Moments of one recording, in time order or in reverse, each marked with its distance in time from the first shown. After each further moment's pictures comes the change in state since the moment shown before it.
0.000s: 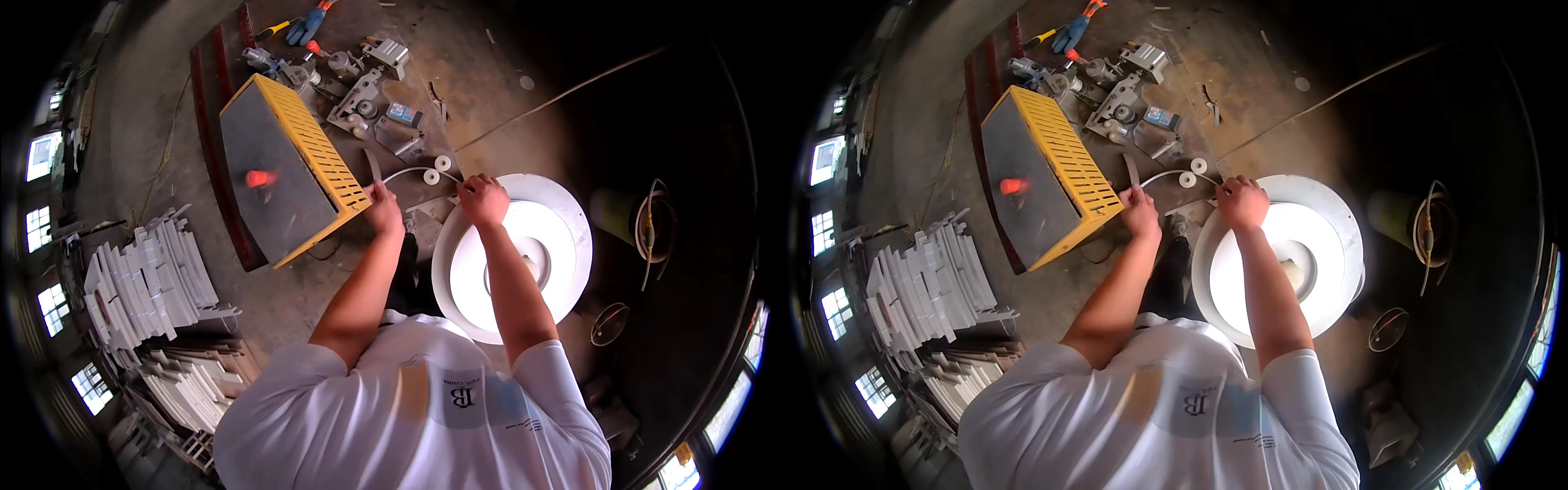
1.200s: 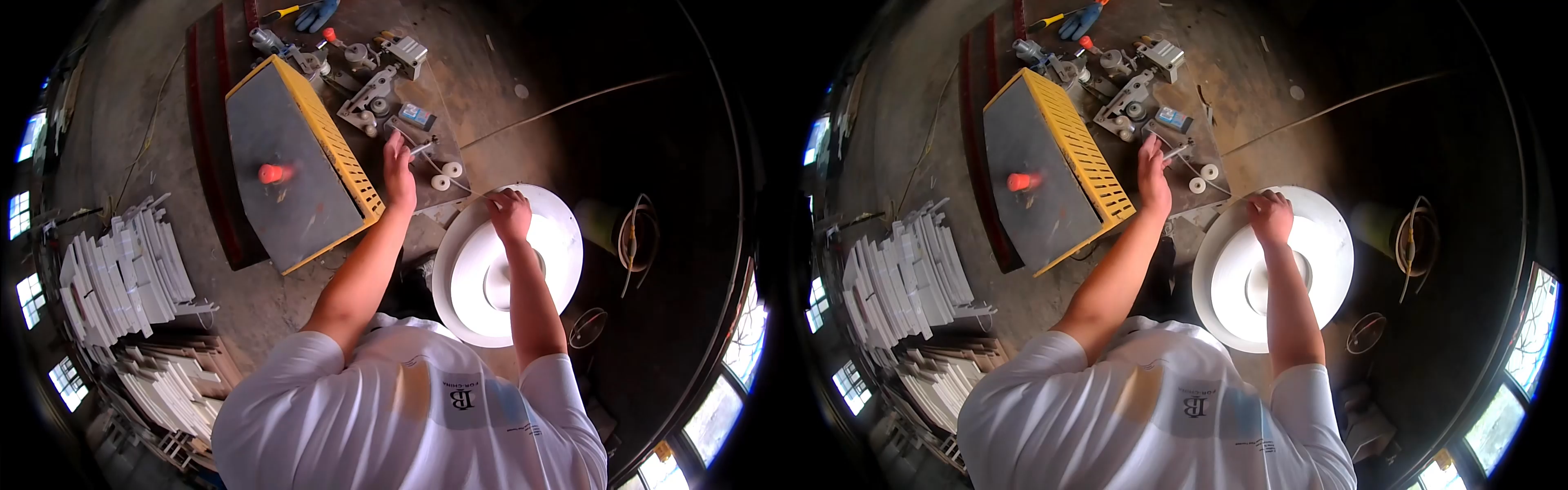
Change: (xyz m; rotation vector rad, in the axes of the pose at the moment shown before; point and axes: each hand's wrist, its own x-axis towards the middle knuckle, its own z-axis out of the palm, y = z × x) left_hand 0.026 0.058 0.058 -0.235 -0.479 0.068; right_hand -0.003 0.039 -0.024 -0.060 0.054 -0.169
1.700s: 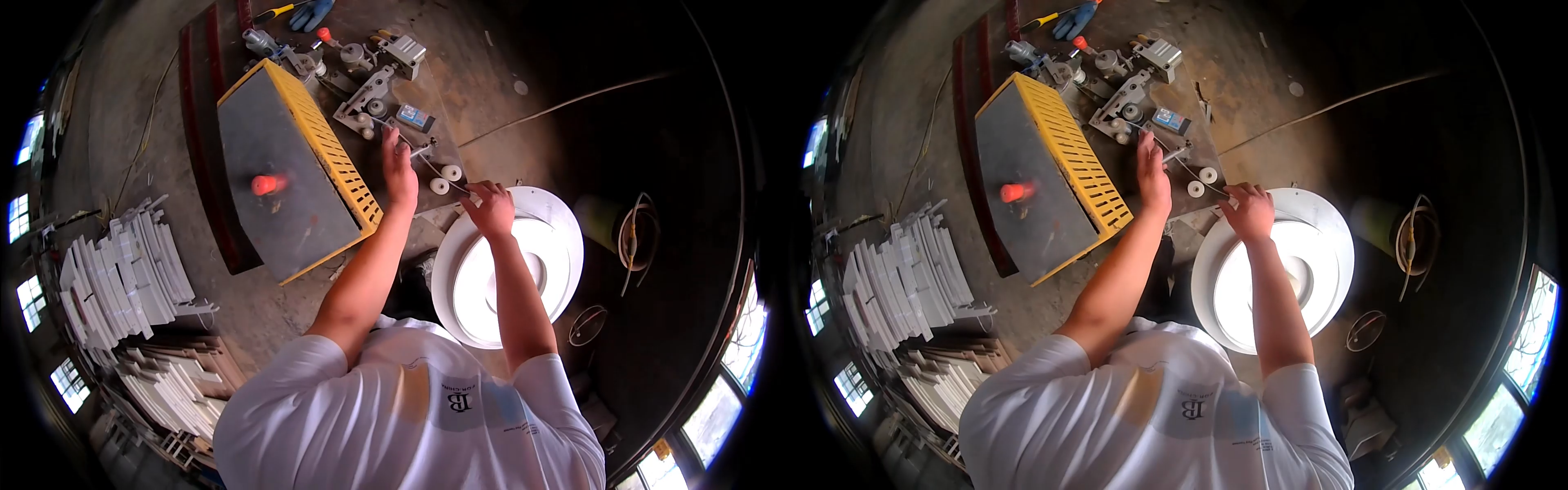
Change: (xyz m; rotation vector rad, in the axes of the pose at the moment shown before) left_hand 0.005 0.004 0.010 0.196 0.044 0.060; right_hand 0.021 -0.046 0.007 0.085 -0.099 -0.016
